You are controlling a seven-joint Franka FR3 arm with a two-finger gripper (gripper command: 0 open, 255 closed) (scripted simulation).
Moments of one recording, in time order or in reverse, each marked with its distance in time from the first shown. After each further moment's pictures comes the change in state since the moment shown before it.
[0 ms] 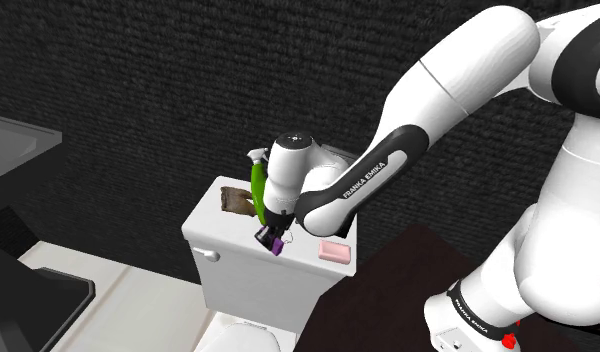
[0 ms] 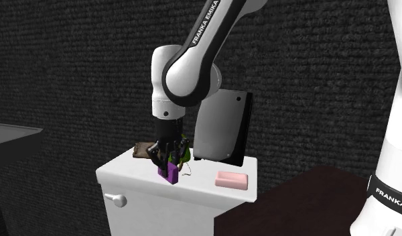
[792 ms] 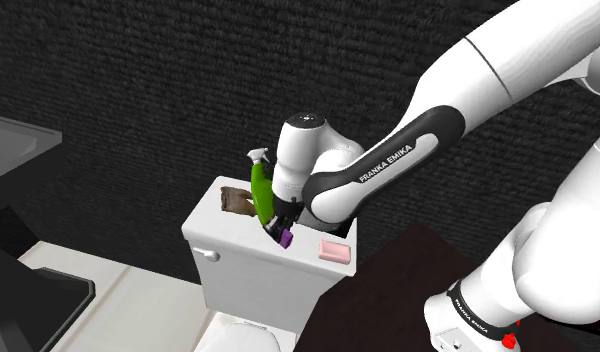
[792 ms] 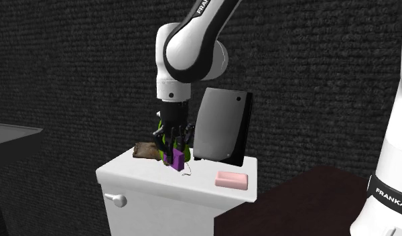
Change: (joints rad) arm -0.046 -0.156 0.054 -0.054 0.112 -0.106 -0.079
